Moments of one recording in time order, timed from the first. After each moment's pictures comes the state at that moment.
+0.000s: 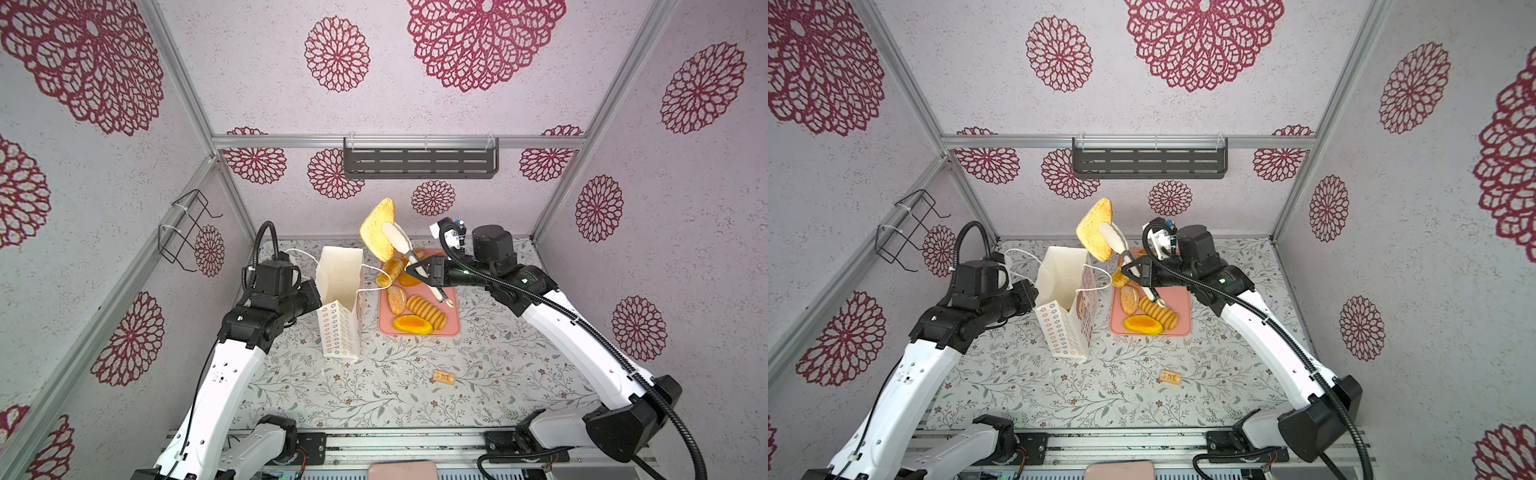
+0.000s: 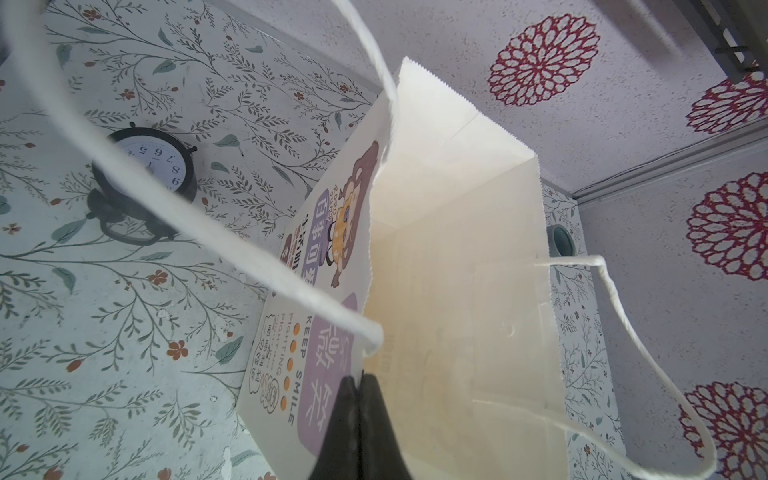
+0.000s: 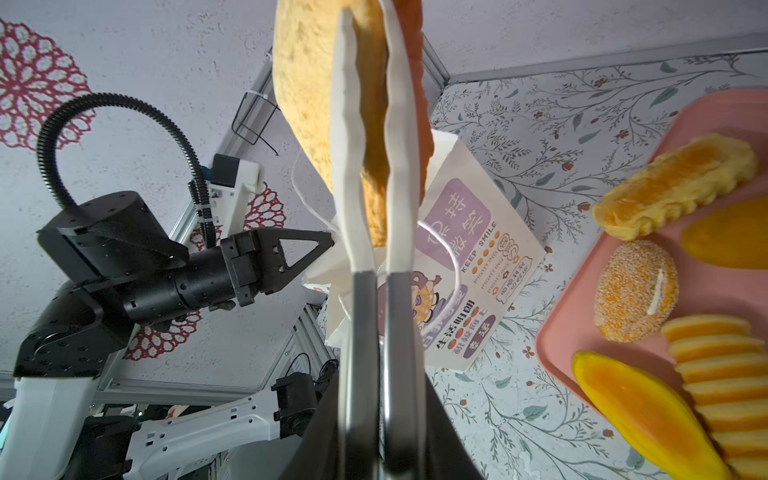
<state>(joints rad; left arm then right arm) -0.21 1.05 1.16 -0.81 0.07 -0.55 0.61 1.40 1.49 -0.52 -0.57 0.58</state>
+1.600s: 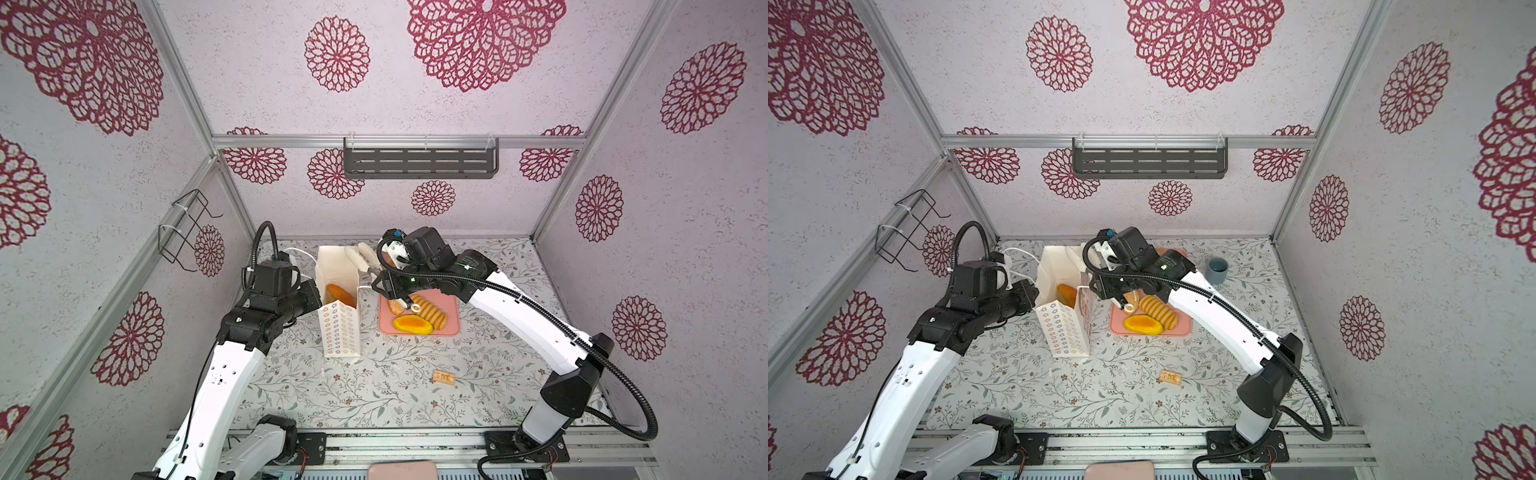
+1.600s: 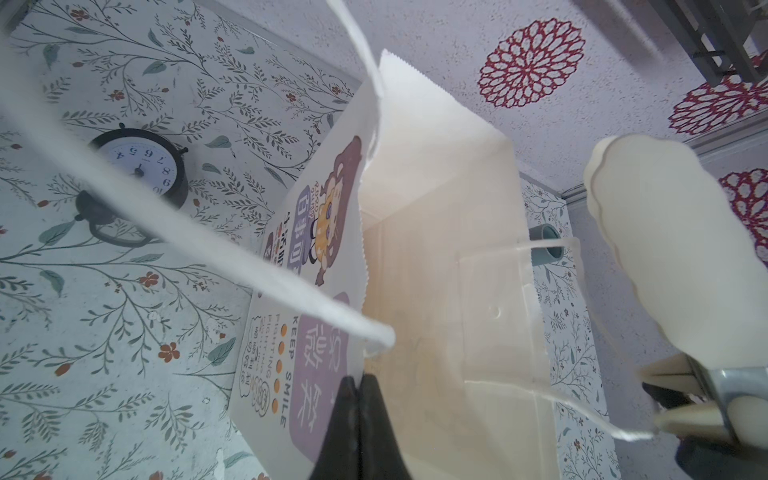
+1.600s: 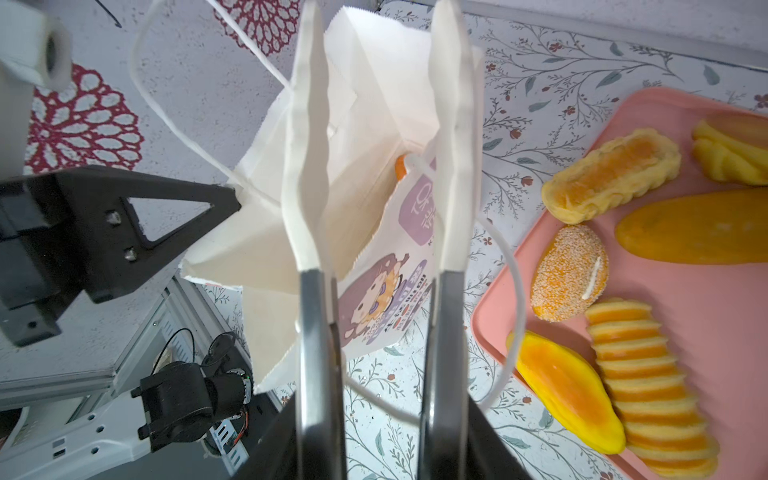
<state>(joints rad) -0.21 1.04 1.16 -0.80 0.09 -0.55 0.86 1.69 1.88 -0.89 -0.16 0.38</state>
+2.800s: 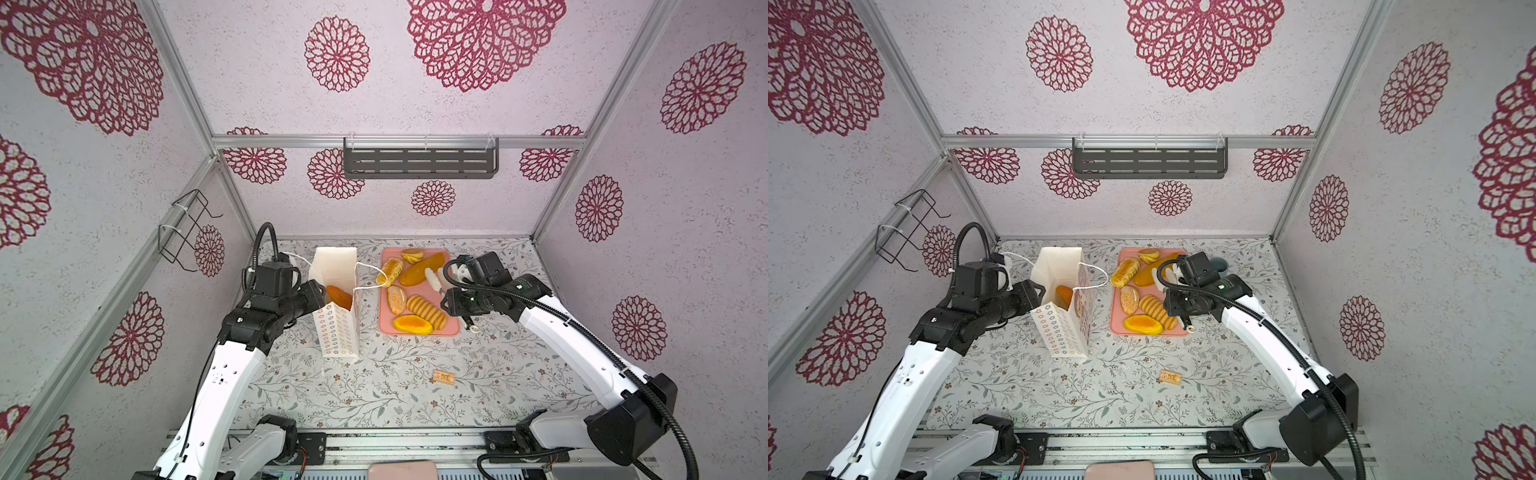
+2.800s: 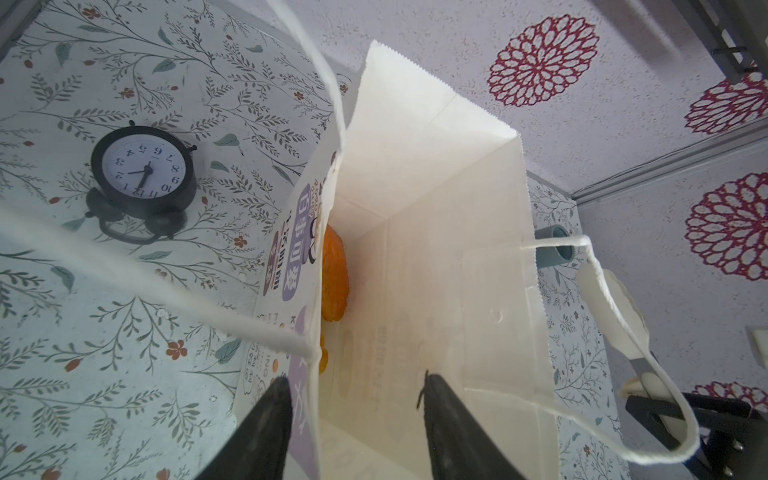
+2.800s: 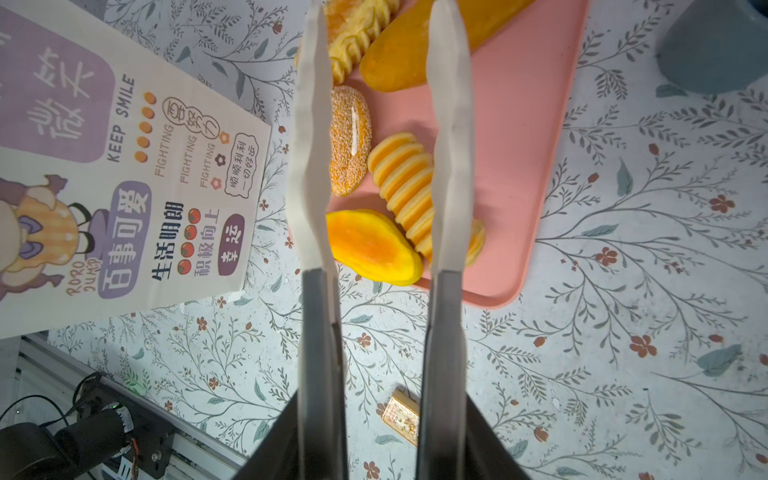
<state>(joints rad) -0.21 1.04 1.15 -0.80 0.07 -0.55 0.51 1.37 1.31 -0.90 -0.13 0.41</state>
